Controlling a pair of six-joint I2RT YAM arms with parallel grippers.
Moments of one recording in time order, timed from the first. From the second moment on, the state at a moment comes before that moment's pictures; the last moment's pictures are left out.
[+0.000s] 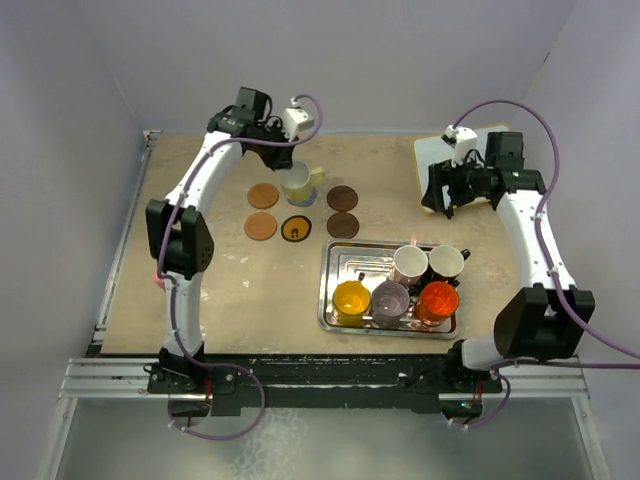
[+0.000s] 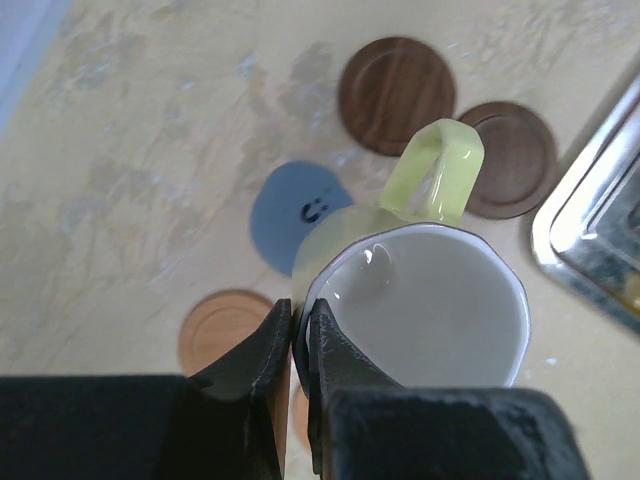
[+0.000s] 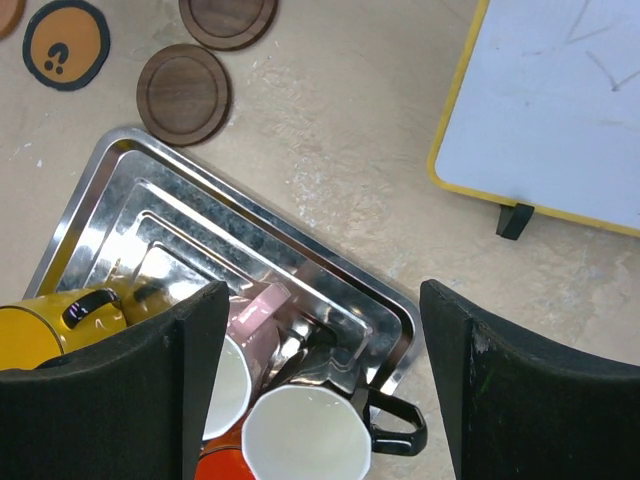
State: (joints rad) left arm -0.32 2.15 2.14 -0.86 0.50 0.53; right arm -0.08 1.44 1.39 -0.79 -0.46 -0.31
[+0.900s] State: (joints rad) left arm -0.08 2.36 2.37 -1.06 0.53 0.78; right arm -0.06 1.51 1.39 -0.79 -0.46 -0.32
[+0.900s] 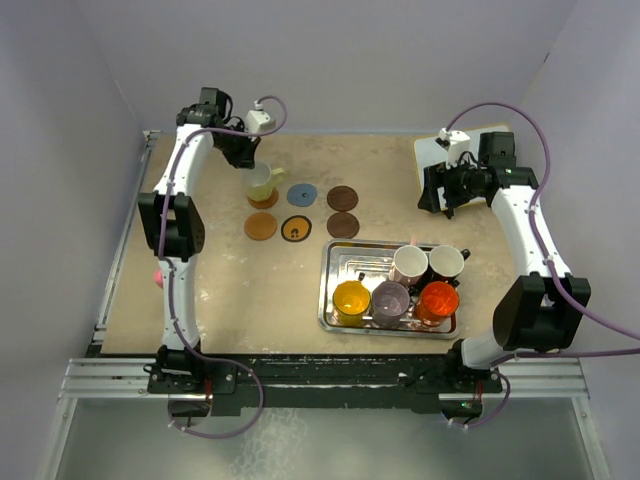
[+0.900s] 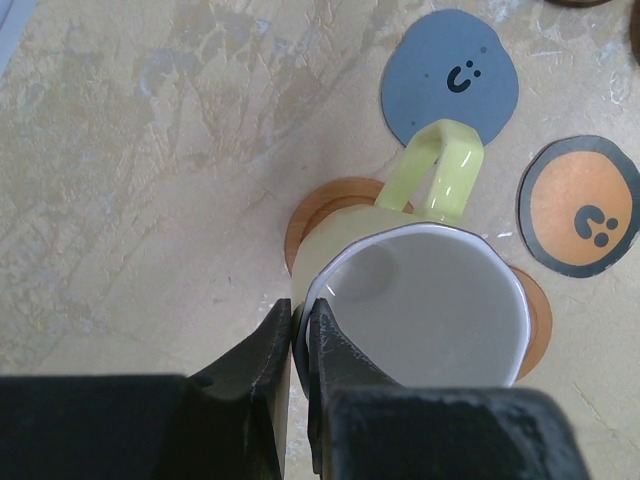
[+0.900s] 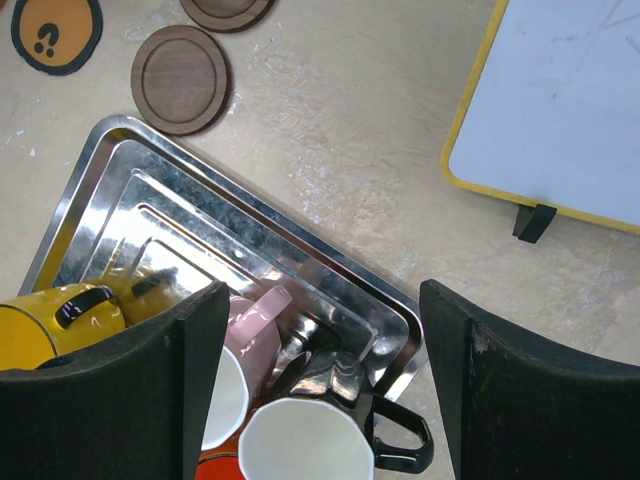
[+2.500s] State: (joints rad) left arm -0.13 2.06 2.14 -0.80 0.54 0.42; right arm -0.03 1.40 1.32 -0.86 -0.43 -0.43
